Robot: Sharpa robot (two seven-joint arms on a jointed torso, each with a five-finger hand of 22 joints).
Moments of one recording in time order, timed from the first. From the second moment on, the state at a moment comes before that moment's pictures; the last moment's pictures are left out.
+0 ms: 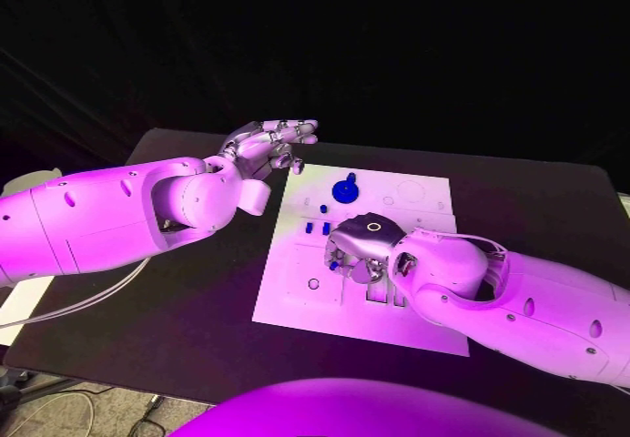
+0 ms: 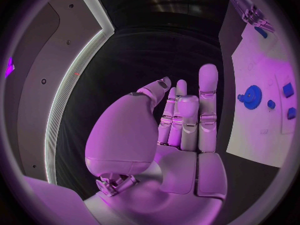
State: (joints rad) left arm 1.24 -0.96 -0.05 1.62 0.18 -0.23 0.37; left_hand 1.34 -0.12 0.40 0.00 0.16 1.03 0.17 0.12 0.07 1.11 0.09 0.35 0.18 1.32 0.00 1.19 0.66 0.15 1.33 0.09 0.65 0.84; right arm 1.07 -0.60 -0.04 1.67 -1.87 -0.09 -0.20; right_hand 1.45 -0.09 0.42 0.05 0.04 1.21 0.10 0.10 0.10 1.26 0.05 0.08 0.12 1.47 -0.03 1.20 1.16 0.04 1.46 0.08 1.49 1.31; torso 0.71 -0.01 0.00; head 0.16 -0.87
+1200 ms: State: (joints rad) left arm 1.24 -0.96 -0.05 1.62 0.17 -0.22 0.36; left_hand 1.34 -0.12 0.40 0.00 0.16 1.03 0.17 0.12 0.07 1.10 0.08 0.36 0.18 1.32 0.00 1.19 0.65 0.15 1.33 0.09 0.65 0.84; right arm 1.06 -0.62 -0.04 1.68 -1.87 -0.11 -0.22; right_hand 1.40 -0.13 0.36 0.07 0.04 1.03 0.11 0.06 0.07 1.05 0.10 0.09 0.07 1.47 0.00 1.19 1.14 0.05 1.47 0.10 1.35 1.31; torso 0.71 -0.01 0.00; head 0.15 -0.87
